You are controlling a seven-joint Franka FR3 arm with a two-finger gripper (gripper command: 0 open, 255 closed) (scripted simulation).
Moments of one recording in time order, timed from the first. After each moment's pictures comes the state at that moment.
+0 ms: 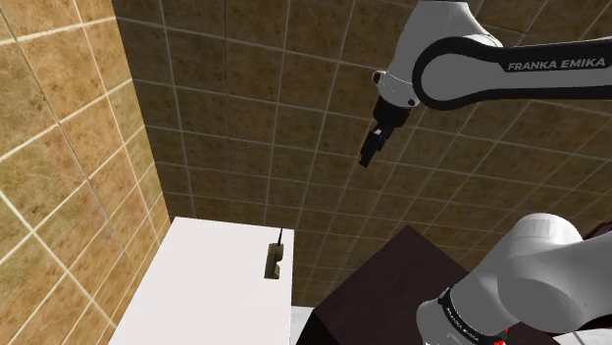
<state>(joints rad) 0.07 -0.59 -0.02 -2.52 -0.06 1.98 -0.17</state>
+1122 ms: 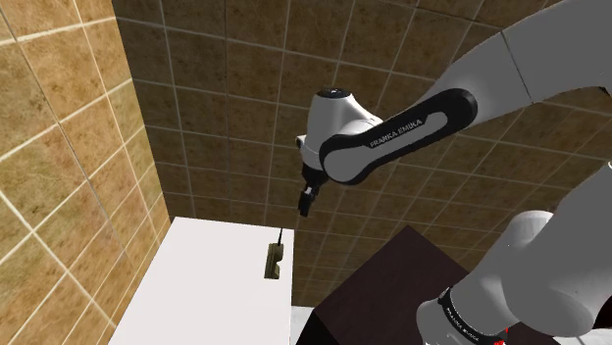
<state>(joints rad) 0.19 -0.02 0.08 -2.47 -0.05 2.42 -0.18</state>
